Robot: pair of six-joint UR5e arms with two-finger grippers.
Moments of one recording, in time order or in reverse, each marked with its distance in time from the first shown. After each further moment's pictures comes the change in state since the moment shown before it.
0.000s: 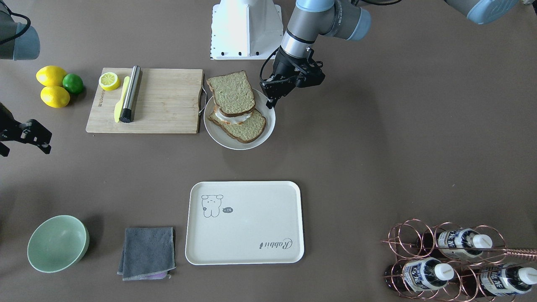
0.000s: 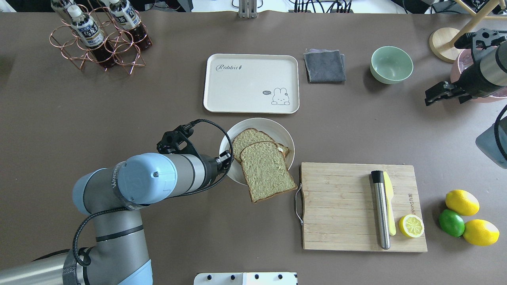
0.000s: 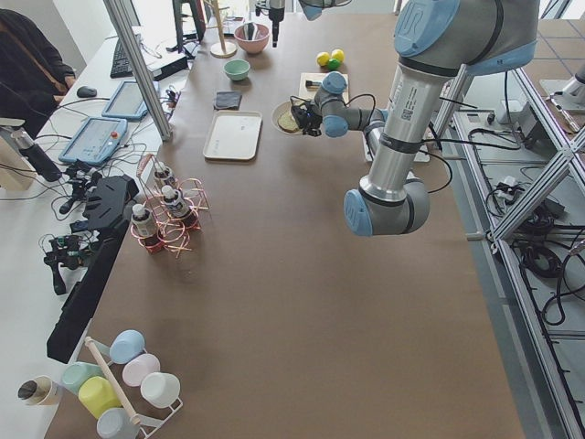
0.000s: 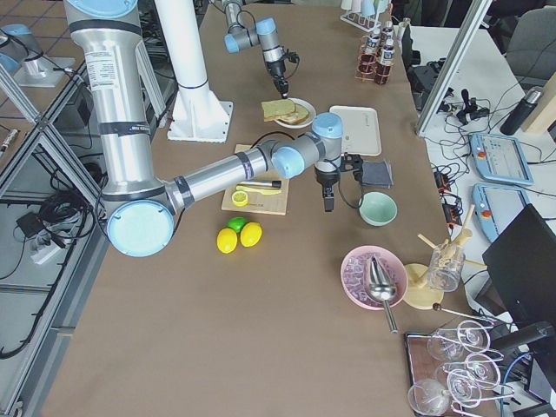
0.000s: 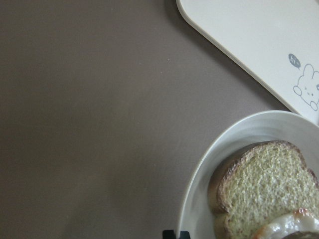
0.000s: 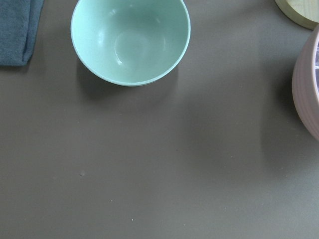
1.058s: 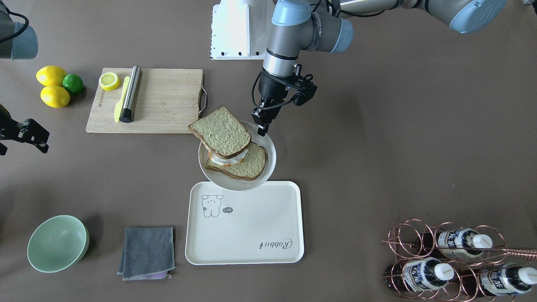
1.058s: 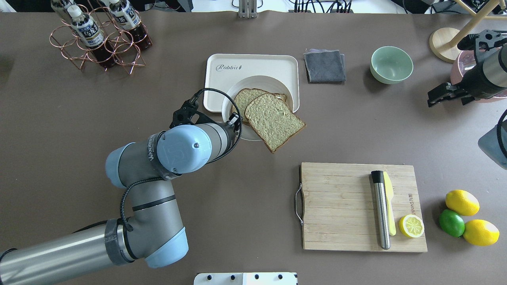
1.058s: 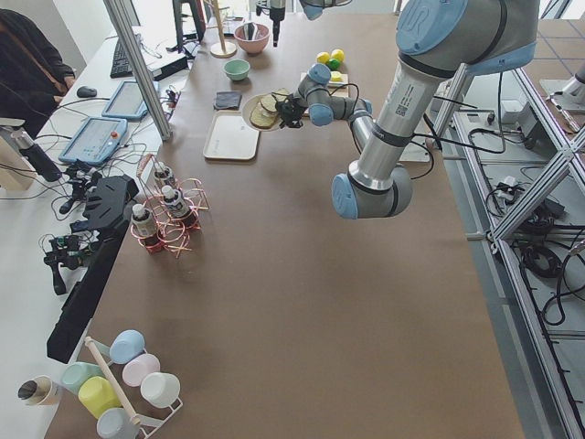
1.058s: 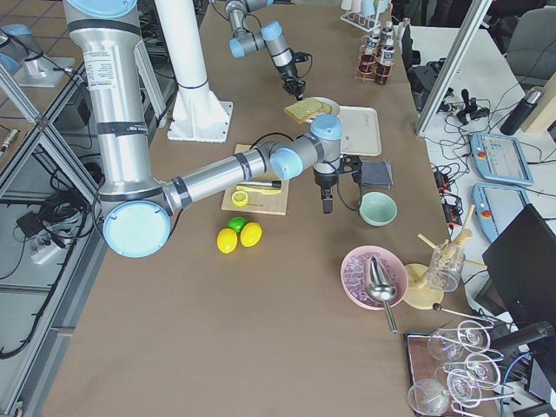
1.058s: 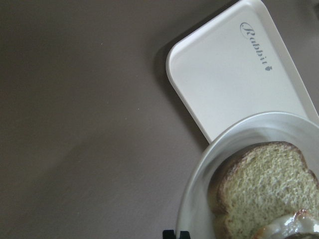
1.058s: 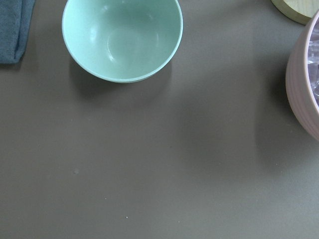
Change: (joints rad) left arm -0.069 -0.168 0.168 0.053 0.119 -0.294; right arm 0.004 -0.012 0.003 0.000 0.000 0.003
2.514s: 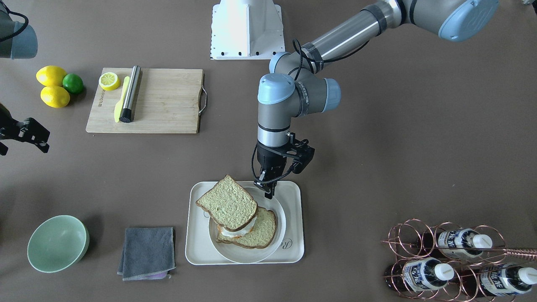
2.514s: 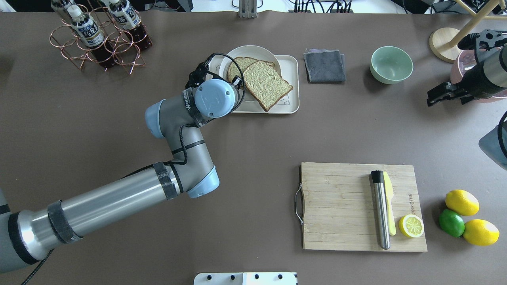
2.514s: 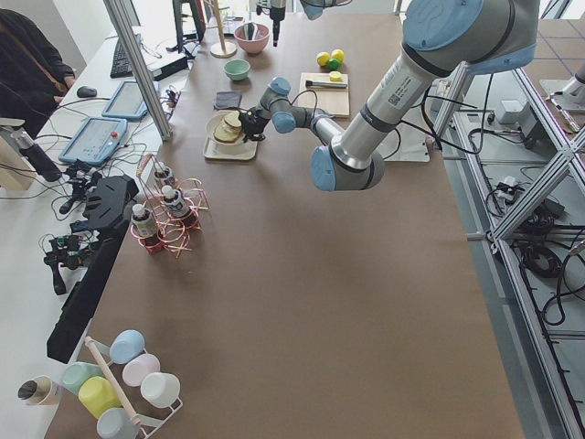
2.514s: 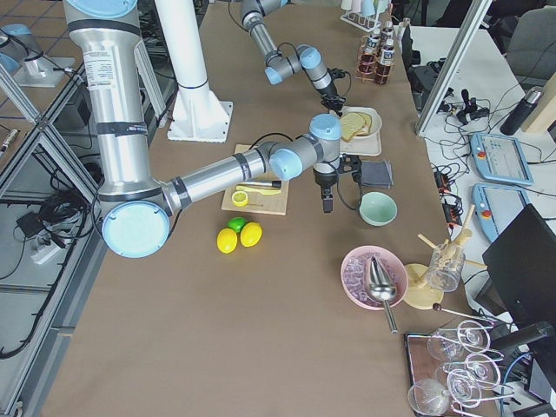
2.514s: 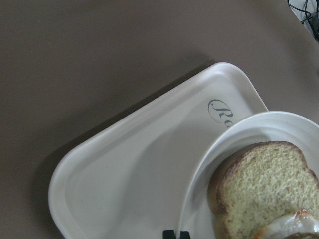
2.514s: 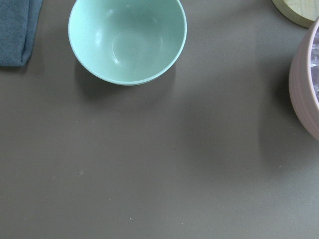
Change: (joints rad) left arm -0.133 -0.227 0.511 -0.158 0.000 0.057; right arm 0.000 -0.004 0.003 0.020 0.001 0.007
